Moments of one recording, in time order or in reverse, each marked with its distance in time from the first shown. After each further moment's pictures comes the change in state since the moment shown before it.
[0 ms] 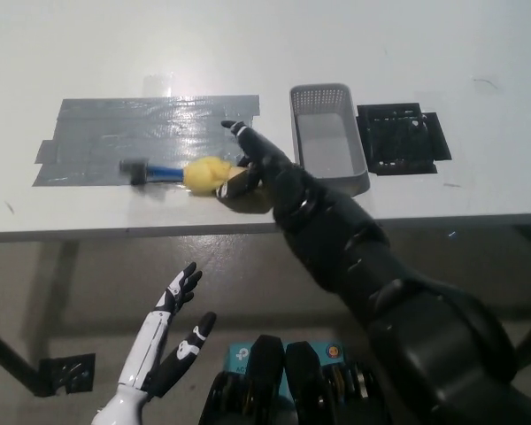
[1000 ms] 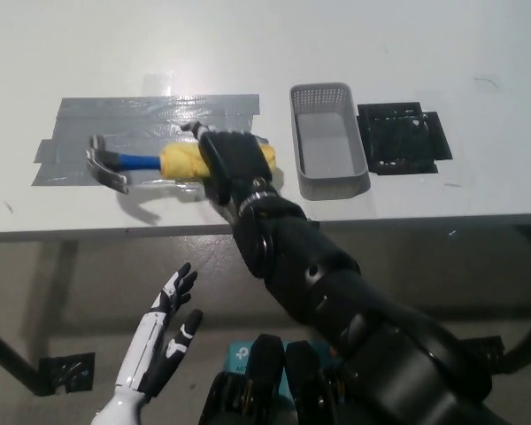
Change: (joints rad) left_arm 0.003 -0.009 0.013 0.009 -0.027 -0.003 0.001; right_arm 0.047 0.073 0.376 0.029 -0.255 -0.084 -0.391
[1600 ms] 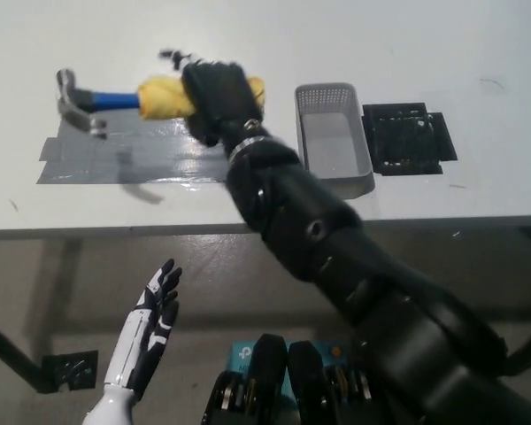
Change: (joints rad) left_arm 0.001 -0.018 0.045 0.006 -0.034 0.008 0.000; right_arm -0.103 -0.024 0.004 -0.090 -0.026 -0.021 -0.007
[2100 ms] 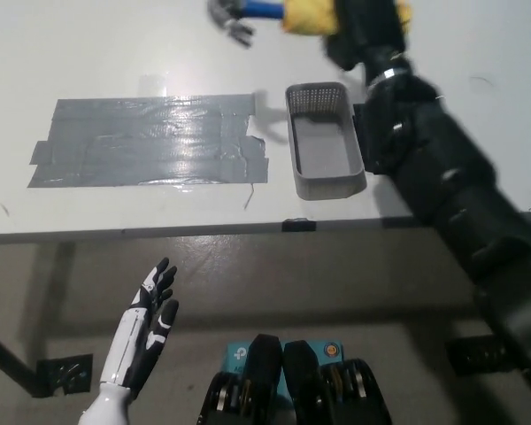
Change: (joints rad) left_arm -0.004 0.001 0.016 0.004 0.004 0.001 0.003; right_arm 0.042 -0.285 -0.050 -0.204 -0.004 0.006 0.033
